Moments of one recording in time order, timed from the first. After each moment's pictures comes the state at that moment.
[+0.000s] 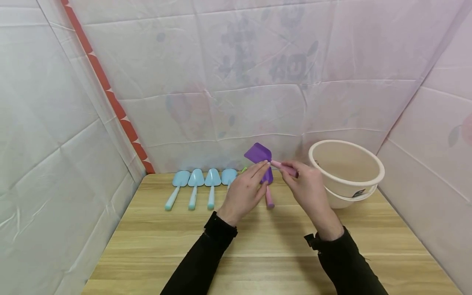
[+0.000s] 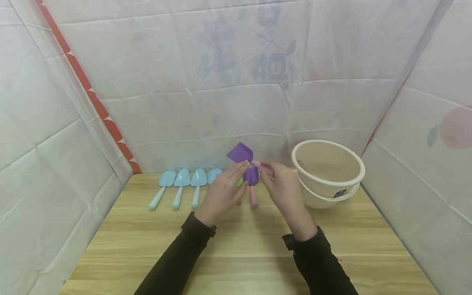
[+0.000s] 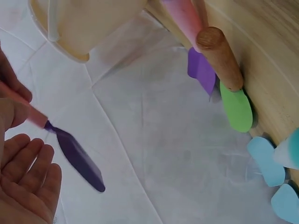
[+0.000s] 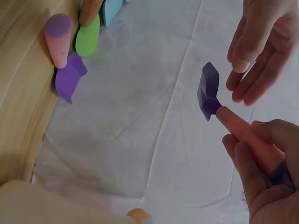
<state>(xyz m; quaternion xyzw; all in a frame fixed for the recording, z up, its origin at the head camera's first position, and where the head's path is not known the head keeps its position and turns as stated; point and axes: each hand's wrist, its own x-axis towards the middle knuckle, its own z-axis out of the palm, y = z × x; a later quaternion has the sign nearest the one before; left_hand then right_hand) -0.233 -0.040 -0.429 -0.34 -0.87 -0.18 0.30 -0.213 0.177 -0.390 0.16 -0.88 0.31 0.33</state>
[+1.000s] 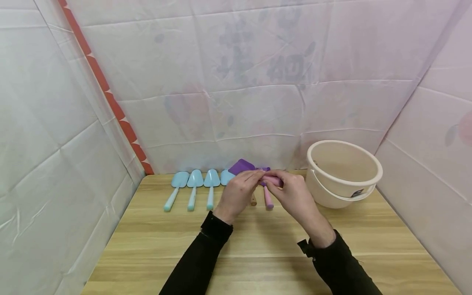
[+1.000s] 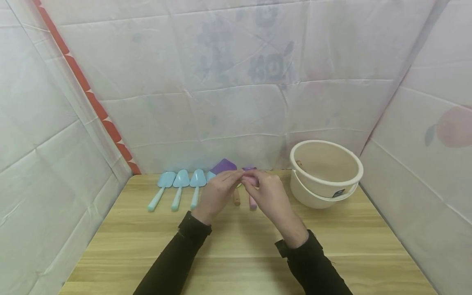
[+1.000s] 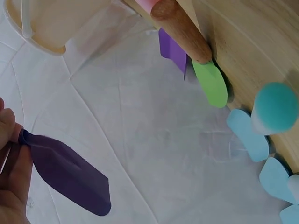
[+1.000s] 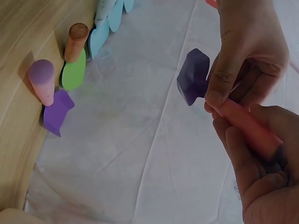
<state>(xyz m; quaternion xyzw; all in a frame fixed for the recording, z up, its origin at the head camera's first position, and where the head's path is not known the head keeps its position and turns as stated) -0.240 -0.054 -0.440 -0.39 -0.82 -0.17 0.39 -0.193 0.150 -0.390 0.18 -0.90 0.33 0.22</state>
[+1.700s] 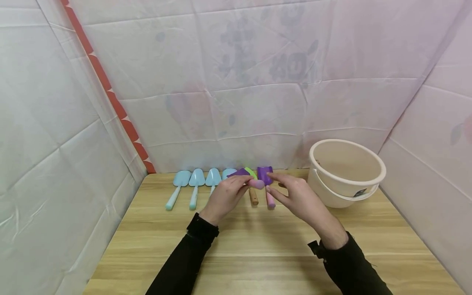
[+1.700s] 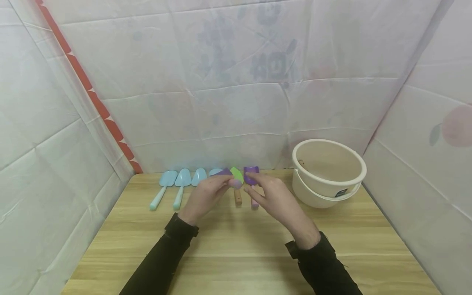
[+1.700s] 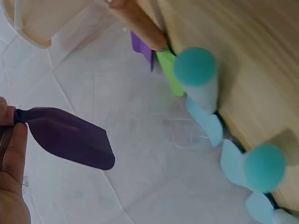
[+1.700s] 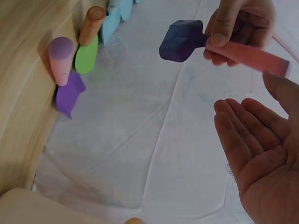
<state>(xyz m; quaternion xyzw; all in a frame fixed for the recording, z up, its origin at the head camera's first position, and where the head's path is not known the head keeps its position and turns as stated) -0.241 -0.097 -0.454 -0.40 -0.83 -0.23 0.32 -0.192 0.172 -0.392 0.24 -0.92 0.29 0.13</state>
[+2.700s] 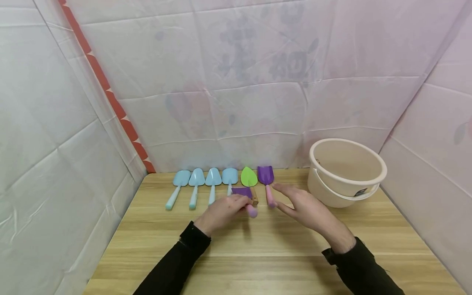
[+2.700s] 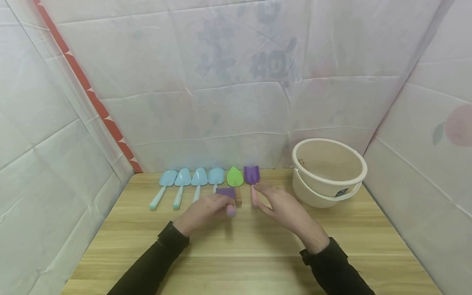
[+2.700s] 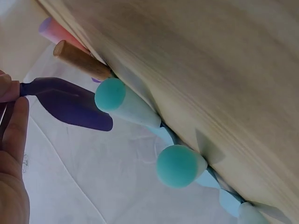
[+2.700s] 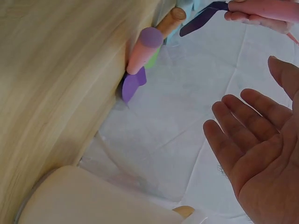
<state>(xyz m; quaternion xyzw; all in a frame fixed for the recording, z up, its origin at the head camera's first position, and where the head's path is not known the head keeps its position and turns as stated) -0.228 -0.116 -0.487 -0.48 -0.84 -0.18 0.16 -0.196 0.201 -0.433 0.29 -0.93 0.21 0.09</state>
